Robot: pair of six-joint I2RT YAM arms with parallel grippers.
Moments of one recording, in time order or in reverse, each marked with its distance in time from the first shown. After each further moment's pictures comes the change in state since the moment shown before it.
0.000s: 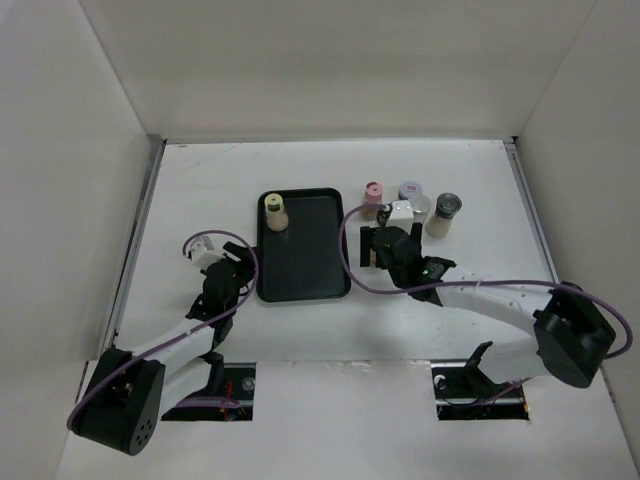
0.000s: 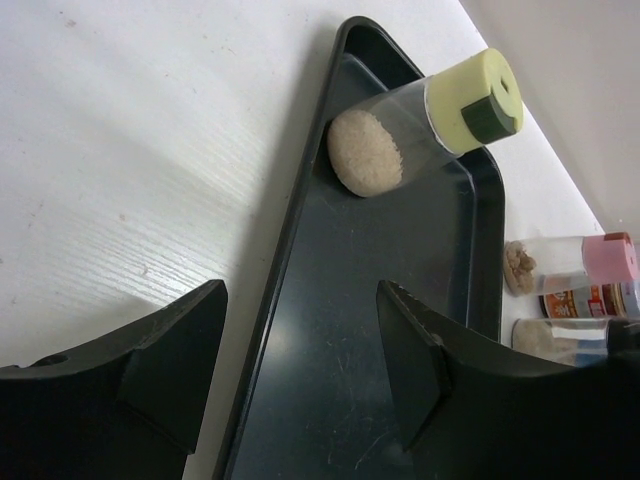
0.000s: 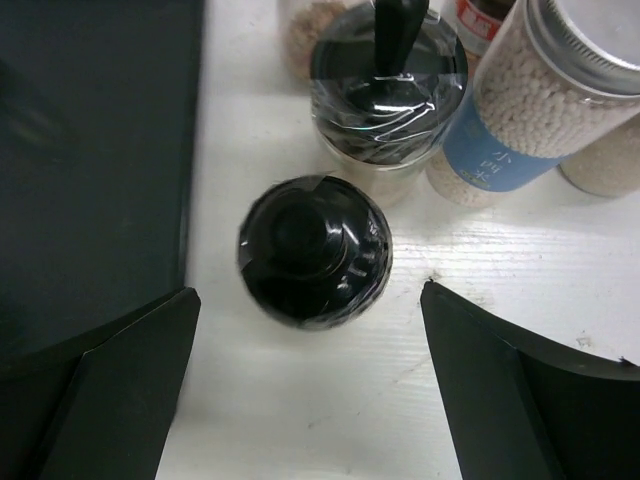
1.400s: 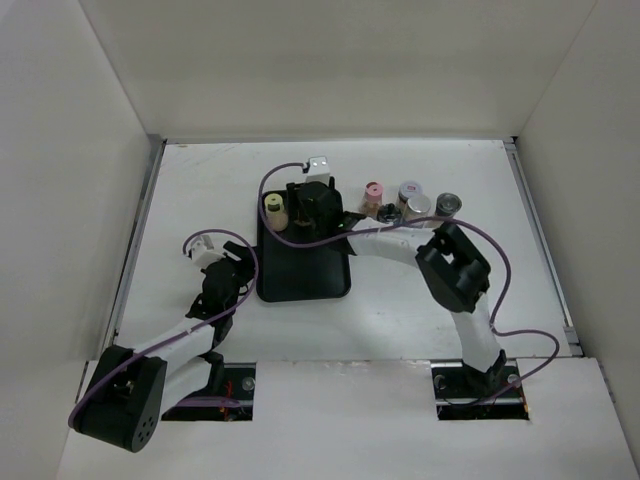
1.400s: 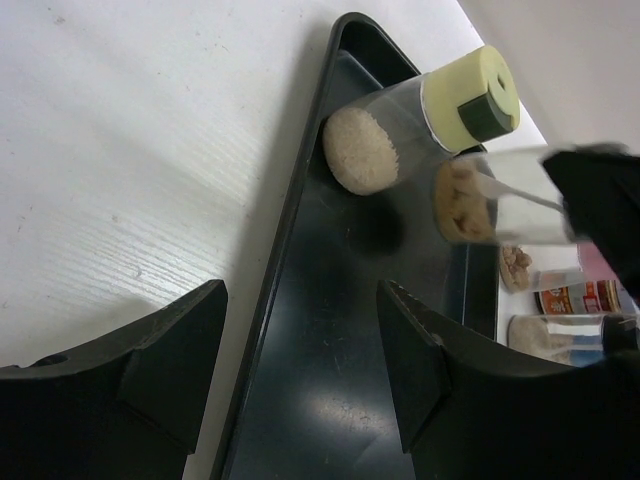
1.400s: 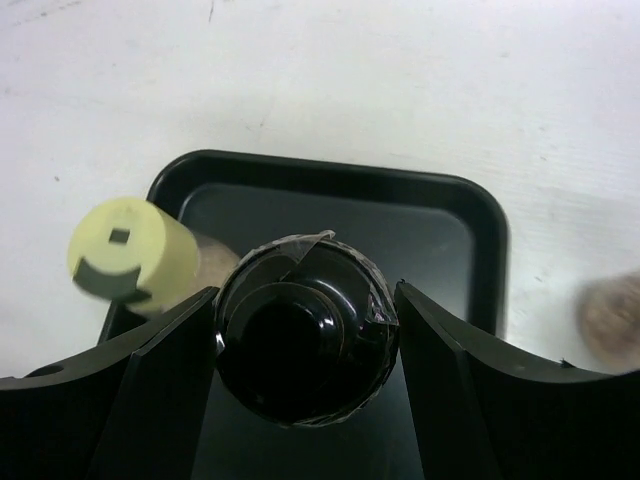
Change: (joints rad) left arm 0.011 0.017 0.000 0.022 0.030 0.001; right arm 0.034 0.703 0.709 0.241 -0.084 -0.121
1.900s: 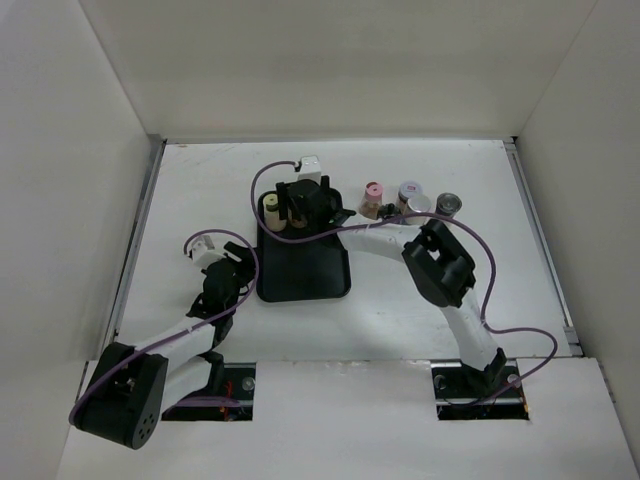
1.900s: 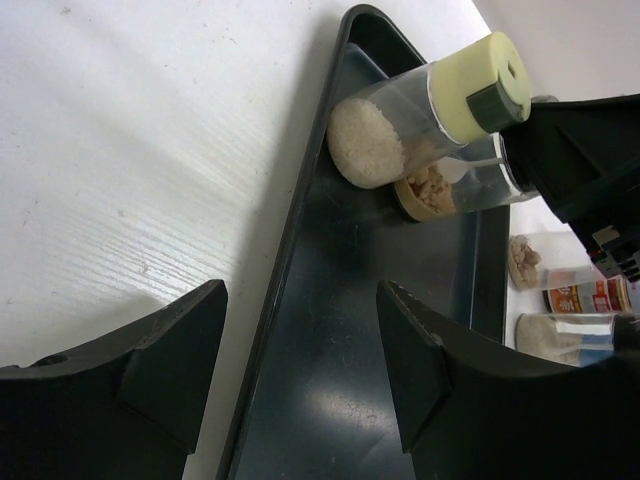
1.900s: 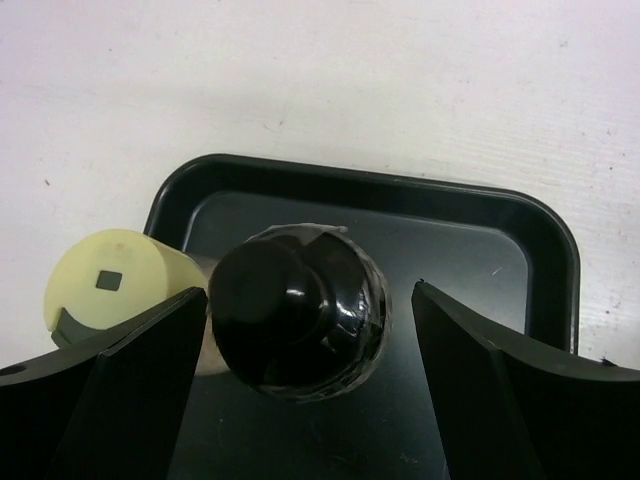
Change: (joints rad) left arm -0.003 0.016 0.000 0.000 0.000 0.000; right arm -0.001 0.171 0.195 -0.068 -0.020 0.011
